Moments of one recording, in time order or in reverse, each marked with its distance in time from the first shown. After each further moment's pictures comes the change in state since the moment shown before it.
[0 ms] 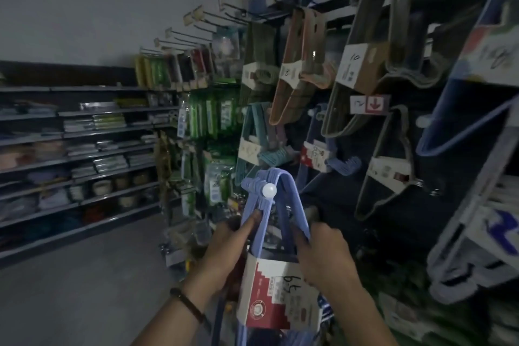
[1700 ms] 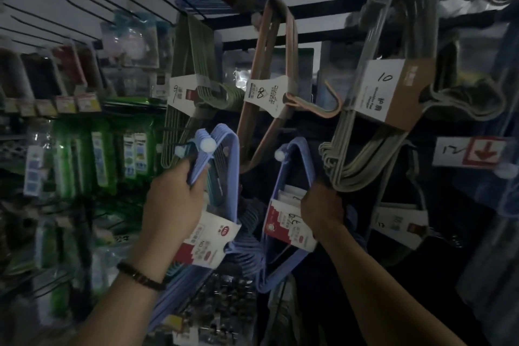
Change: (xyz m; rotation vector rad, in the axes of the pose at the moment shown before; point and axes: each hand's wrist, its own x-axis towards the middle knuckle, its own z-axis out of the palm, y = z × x) left_hand 0.415 0.049 -0.053 0.425 0.146 0.760; right_hand 0.383 -0.021 0.050 -0.308 0.558 0.316
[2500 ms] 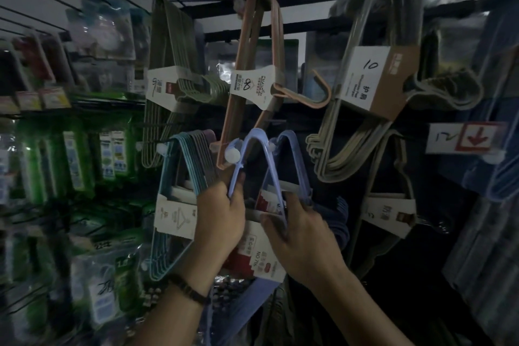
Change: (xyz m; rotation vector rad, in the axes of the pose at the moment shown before) left_hand -0.028 0.031 0.080 -0.341 -0.108 -0.026; right_hand -0.095 0.003 -0.019 0.147 0.004 -0.404
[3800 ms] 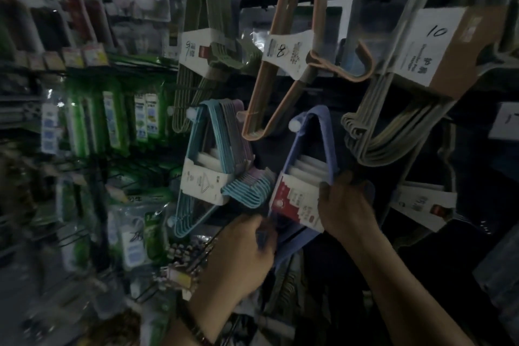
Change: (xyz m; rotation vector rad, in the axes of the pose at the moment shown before) left_hand -0.093 -0.035 -0.006 0.313 -0.380 -0.169; right_hand 0.031 0.048 0.028 -0.519 -0.049 0.130
